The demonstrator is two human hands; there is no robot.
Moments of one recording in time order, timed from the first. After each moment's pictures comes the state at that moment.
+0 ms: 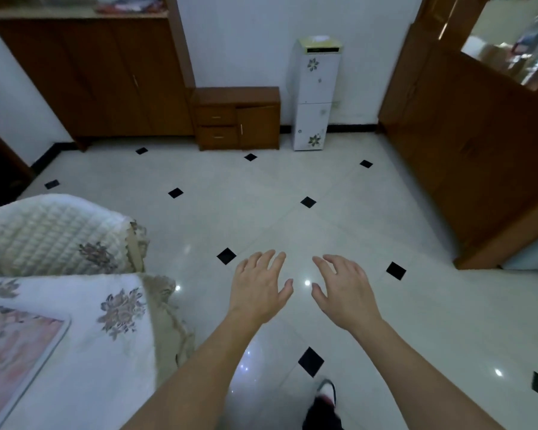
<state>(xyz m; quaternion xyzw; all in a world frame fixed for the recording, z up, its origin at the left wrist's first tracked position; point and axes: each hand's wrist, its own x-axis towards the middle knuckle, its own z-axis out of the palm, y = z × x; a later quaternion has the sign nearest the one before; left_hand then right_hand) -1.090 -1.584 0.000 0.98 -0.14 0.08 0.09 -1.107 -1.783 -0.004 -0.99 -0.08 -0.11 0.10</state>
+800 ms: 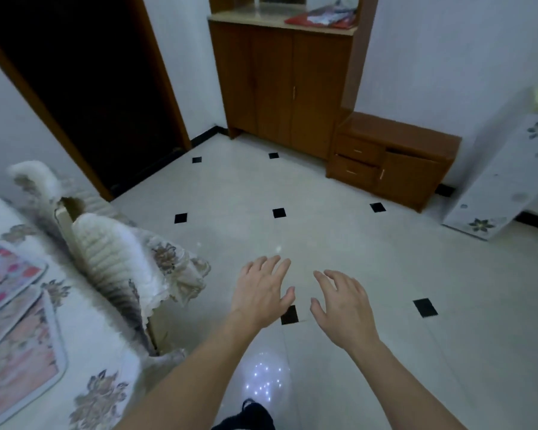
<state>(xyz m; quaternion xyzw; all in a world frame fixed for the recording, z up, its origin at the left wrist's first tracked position) -0.720 -1.464 0.014 0.99 0.13 0.08 0.02 -0.634 -1.642 -0.021 -0.92 -0.37 -0.06 0.16</state>
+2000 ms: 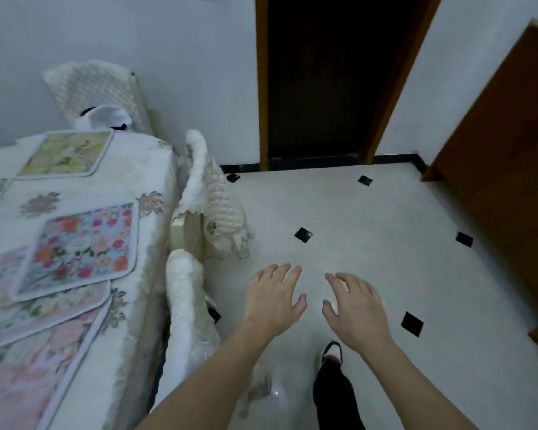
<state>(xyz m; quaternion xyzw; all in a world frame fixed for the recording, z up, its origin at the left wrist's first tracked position) -0.585 -1.004 -0.035 0.84 0.53 0.10 0.07 -0.400 -1.055 -0.031 -0.71 -0.70 0.02 0.10</state>
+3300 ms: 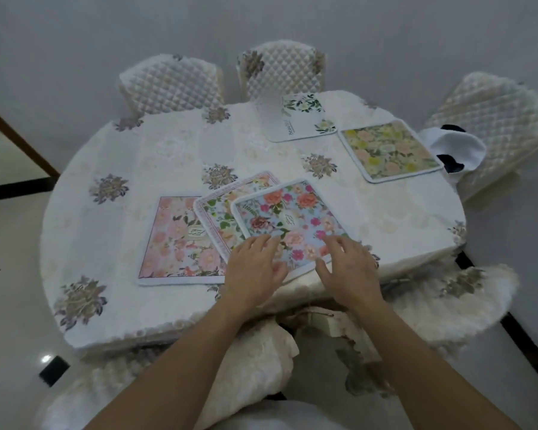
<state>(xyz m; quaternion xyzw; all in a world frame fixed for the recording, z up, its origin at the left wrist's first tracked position) -0.860 -0.868 -0.018 0.25 0.96 0.13 -0.04 -0.794 -0.673 -0.006 -0.09 -0.99 0.10 0.08</state>
